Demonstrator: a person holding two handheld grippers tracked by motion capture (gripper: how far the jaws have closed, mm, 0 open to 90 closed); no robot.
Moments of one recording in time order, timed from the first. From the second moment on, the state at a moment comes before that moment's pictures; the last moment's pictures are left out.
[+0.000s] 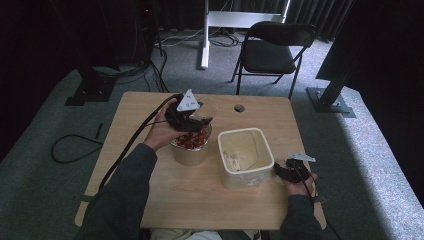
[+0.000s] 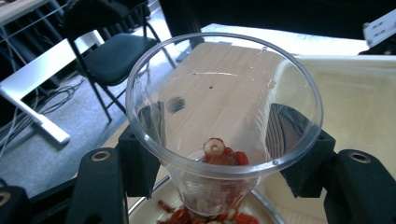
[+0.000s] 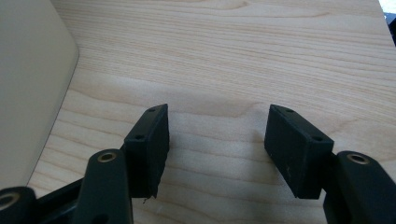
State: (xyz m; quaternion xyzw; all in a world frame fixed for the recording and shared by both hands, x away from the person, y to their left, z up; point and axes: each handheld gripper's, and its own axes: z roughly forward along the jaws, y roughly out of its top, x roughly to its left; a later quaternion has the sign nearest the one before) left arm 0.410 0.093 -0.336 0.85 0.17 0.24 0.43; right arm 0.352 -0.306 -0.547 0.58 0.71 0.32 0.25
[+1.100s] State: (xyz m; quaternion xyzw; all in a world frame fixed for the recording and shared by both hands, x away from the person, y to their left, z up) left arm 0.388 0.014 -0.358 0.85 0.14 0.10 0.50; right arm 0.352 -0.307 -0.547 0.58 0.71 0.32 0.25
